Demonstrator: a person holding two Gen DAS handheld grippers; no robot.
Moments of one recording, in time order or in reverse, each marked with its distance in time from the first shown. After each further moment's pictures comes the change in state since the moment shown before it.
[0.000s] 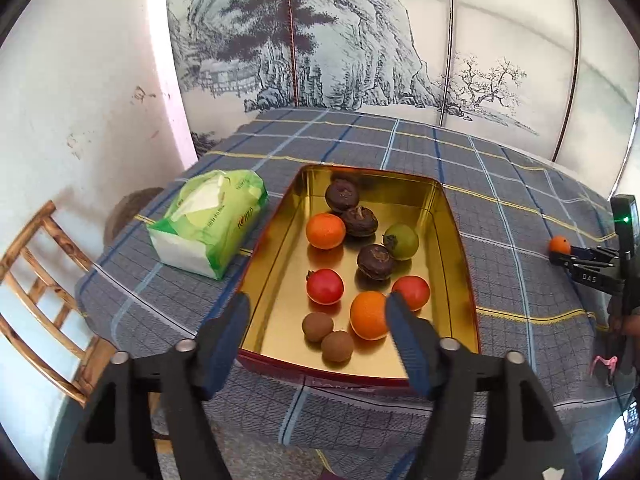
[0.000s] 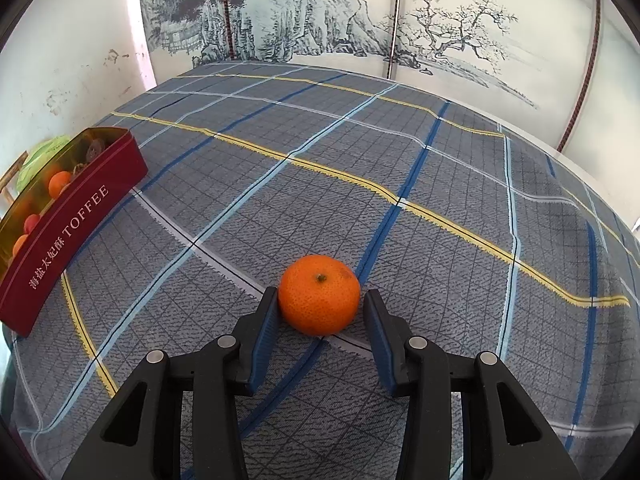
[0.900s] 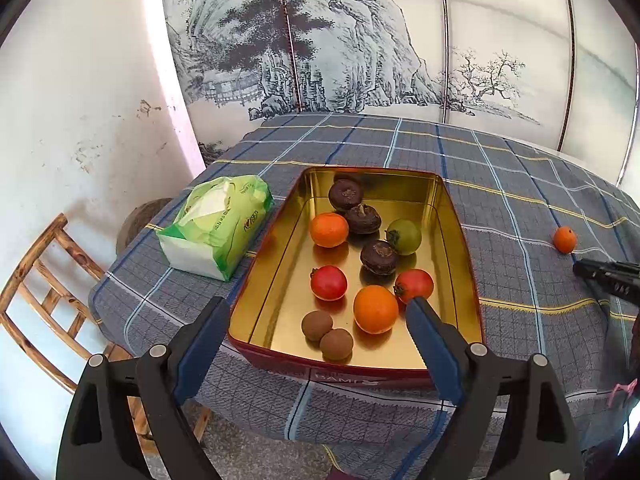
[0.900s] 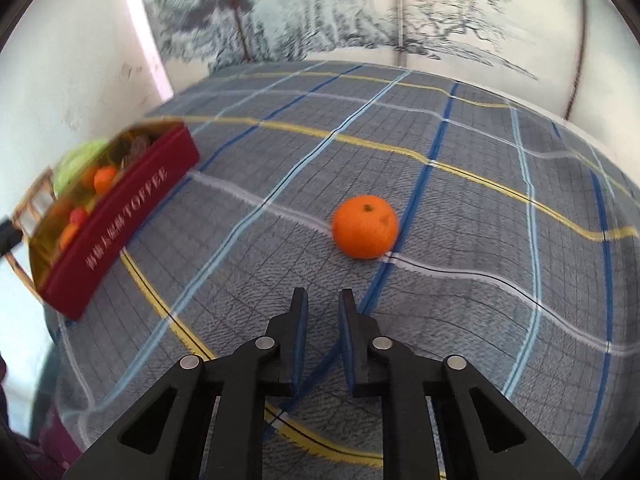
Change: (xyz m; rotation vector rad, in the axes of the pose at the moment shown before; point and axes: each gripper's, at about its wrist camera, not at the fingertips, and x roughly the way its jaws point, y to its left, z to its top) left arm -0.003 -0.010 -0.005 0.038 -0.012 0.046; right arm -0.039 0.024 -0.033 0.112 -0.007 0.108
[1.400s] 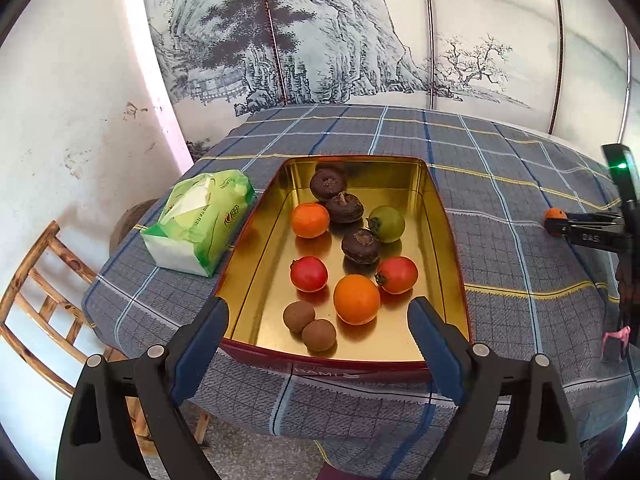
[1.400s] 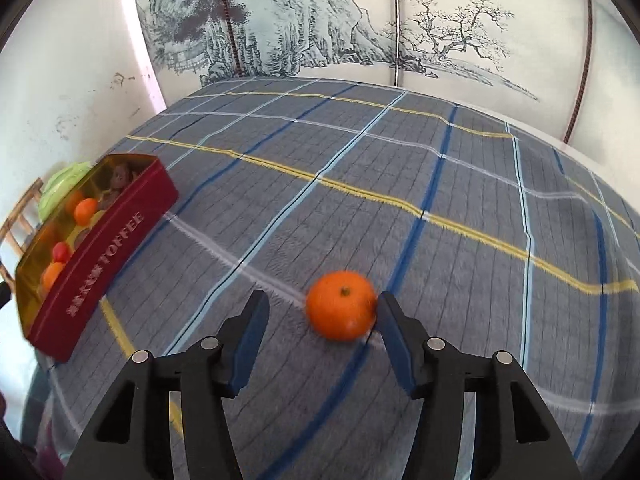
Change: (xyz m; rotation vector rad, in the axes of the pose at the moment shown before) left arm 0.005 -0.015 -0.002 0.046 0.031 -0.016; right arm 0.035 -0.003 0.044 -0.071 0.025 -0.093
